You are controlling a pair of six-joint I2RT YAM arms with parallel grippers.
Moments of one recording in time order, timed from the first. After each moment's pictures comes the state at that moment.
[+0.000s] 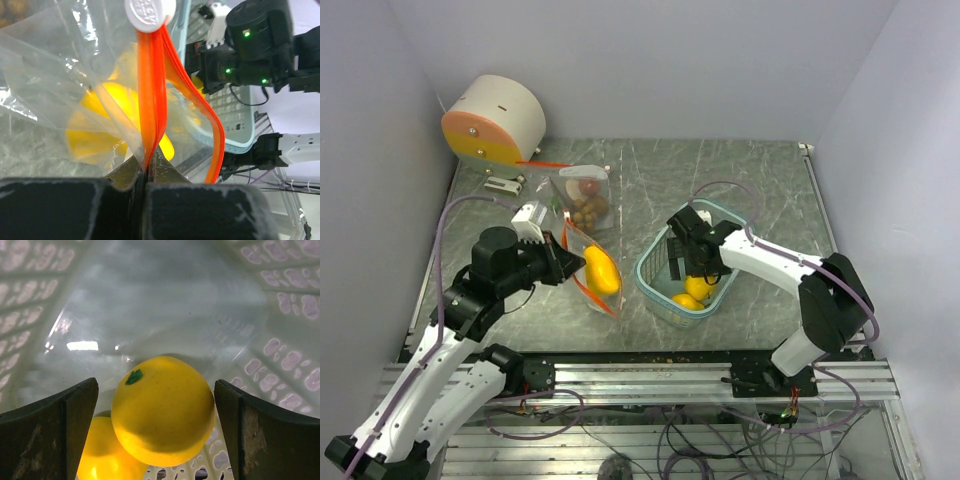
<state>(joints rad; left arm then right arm) -0.46 0.65 0.80 -0.51 0.28 -0.58 0.69 1.58 1.05 -0.72 0.30 0.53</state>
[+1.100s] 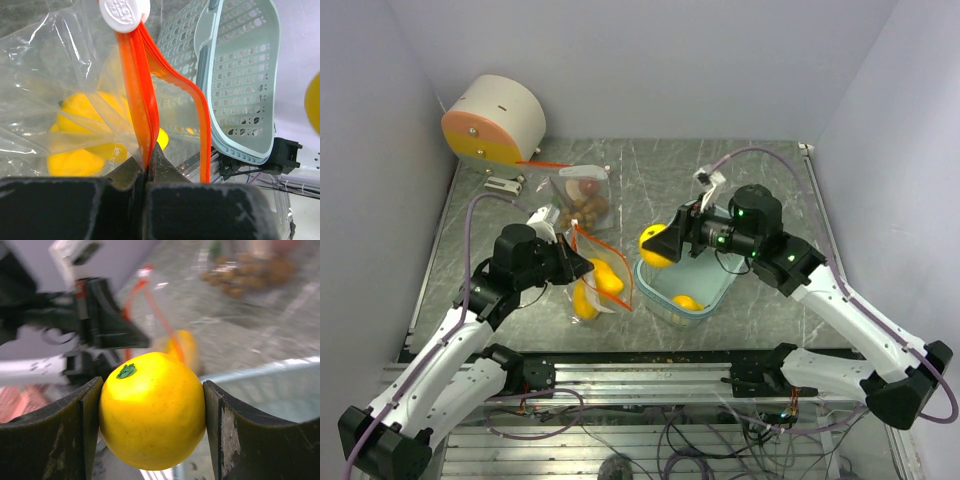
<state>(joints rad) -0.46 0.75 0.68 -0.41 0.29 -0.64 0.70 1.07 1.12 -0.39 -0.29 0.43</state>
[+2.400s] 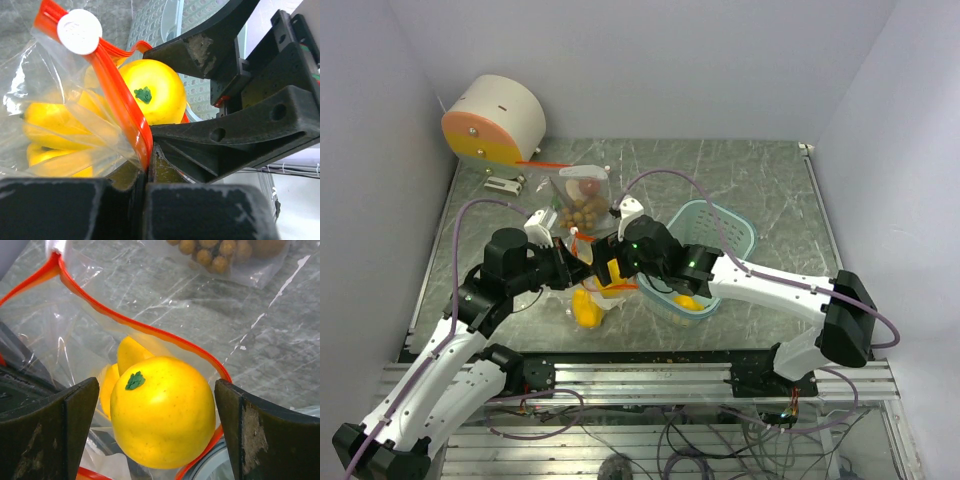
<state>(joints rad) -0.46 0.68 0.69 -0.43 0.39 -0.67 1.09 1.51 1.17 -0.19 0.20 0.39</state>
